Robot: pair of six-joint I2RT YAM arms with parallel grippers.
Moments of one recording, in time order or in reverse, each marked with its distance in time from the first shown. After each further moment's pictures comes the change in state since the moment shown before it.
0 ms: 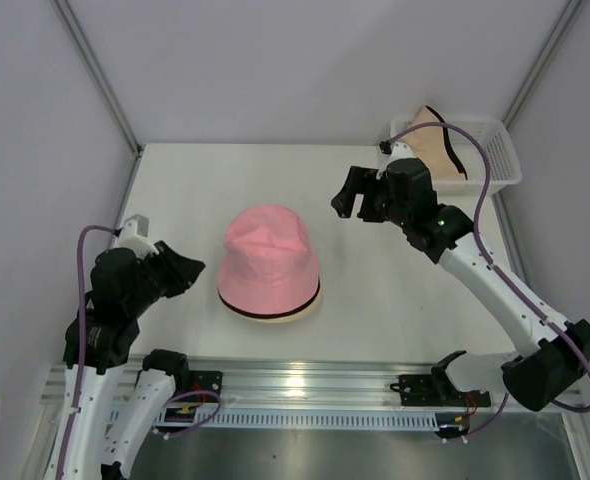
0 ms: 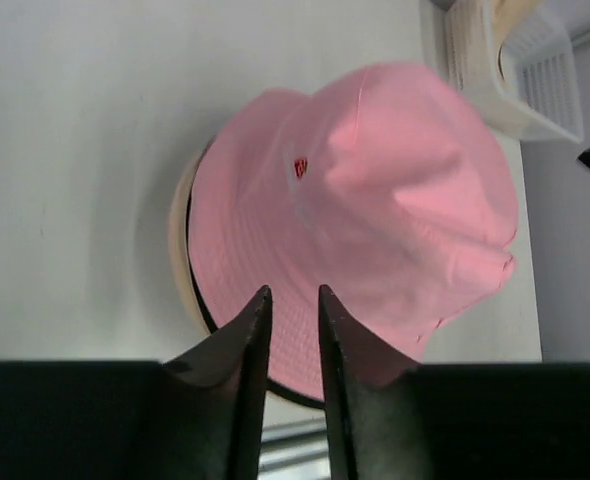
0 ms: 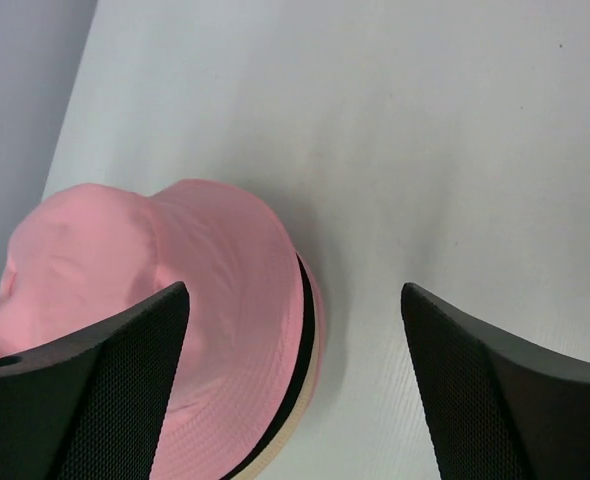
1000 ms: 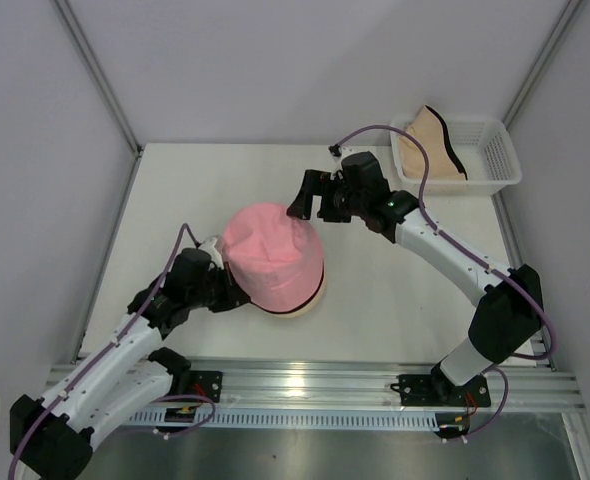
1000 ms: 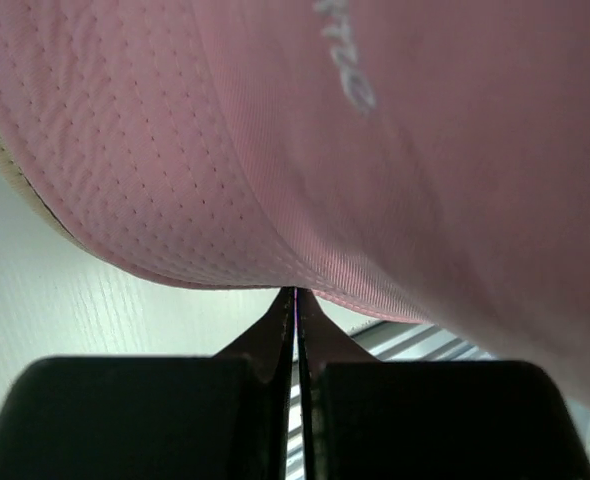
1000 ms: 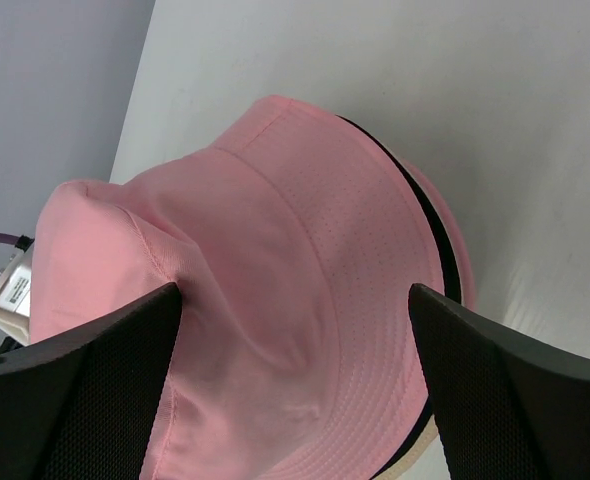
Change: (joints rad) left arm -0.332 0.220 -0.377 0.251 0.079 -0.058; right arm 0.069 0.270 0.104 0.127 -0.258 0.080
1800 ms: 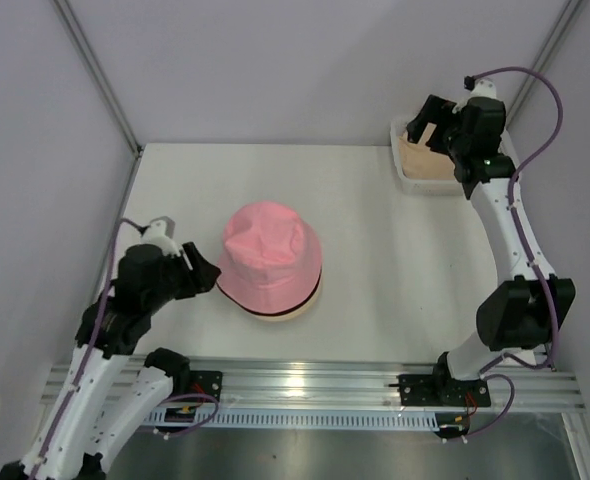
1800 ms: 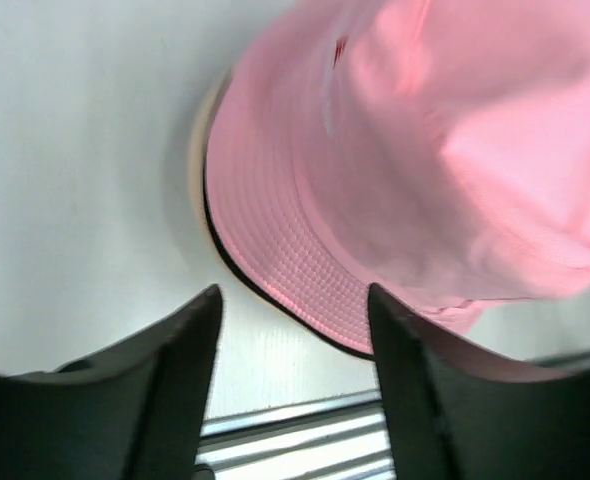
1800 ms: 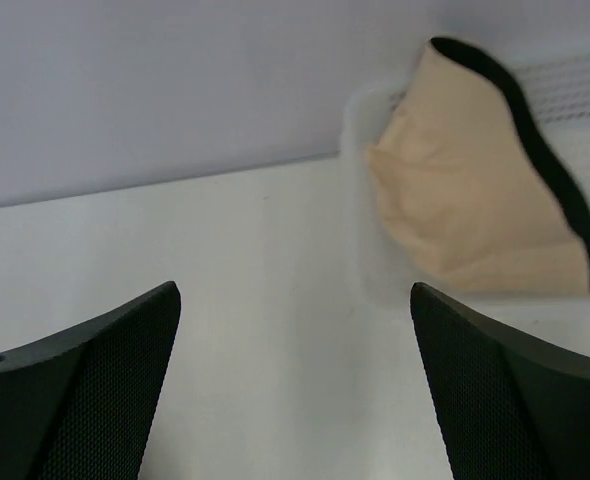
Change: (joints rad) left arm 0.114 -0.148 0.250 -0.248 -0.201 0.128; right arm -0.550 -0.014 0.201 0.019 0.144 -0.244
